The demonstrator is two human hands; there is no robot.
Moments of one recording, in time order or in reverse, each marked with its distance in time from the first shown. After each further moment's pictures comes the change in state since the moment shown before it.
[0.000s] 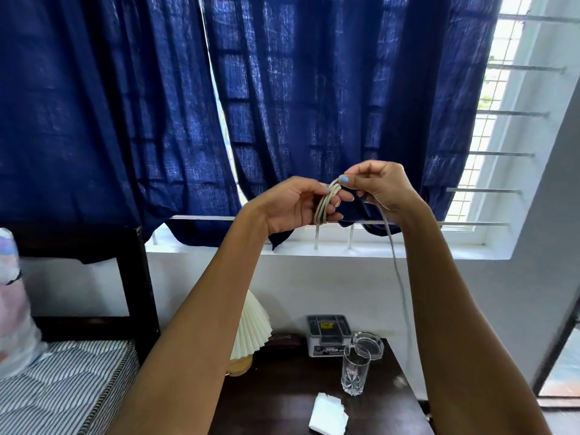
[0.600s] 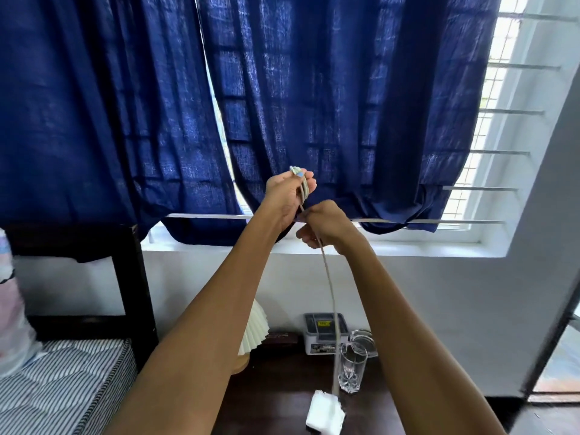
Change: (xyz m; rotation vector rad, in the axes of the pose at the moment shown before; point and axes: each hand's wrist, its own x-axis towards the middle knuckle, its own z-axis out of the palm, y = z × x) left_hand 0.041 -0.018 -0.004 -0.332 0.692 0.320; right_hand -0.014 0.029 0.077 -0.255 -0.092 0.363
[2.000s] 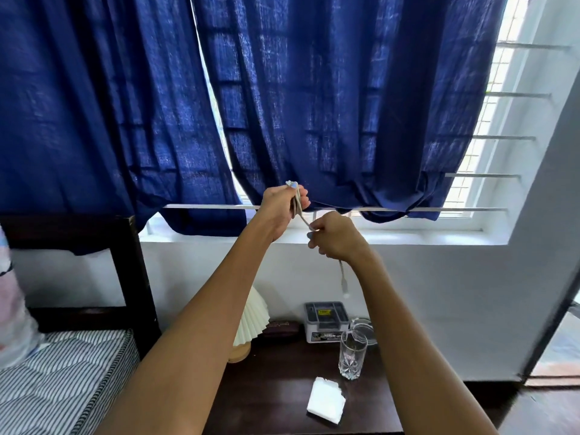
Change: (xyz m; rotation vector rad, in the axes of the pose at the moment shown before) left_hand 0.004 -0.031 -0.029 0.188 -0.004 -0.101; right_hand -0.006 0.044 -0.001 -0.397 0.008 -0.108
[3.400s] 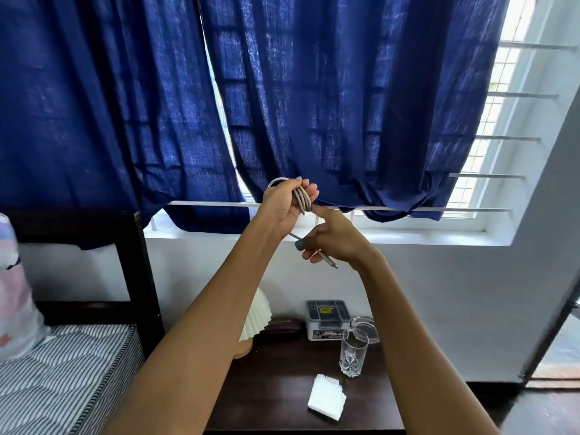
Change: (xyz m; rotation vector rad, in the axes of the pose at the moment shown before) left_hand -0.026 0.013 0.004 -0.299 -0.014 -0.048; right_hand -0.026 -0.014 -0.006 0.281 -0.127 -0.121
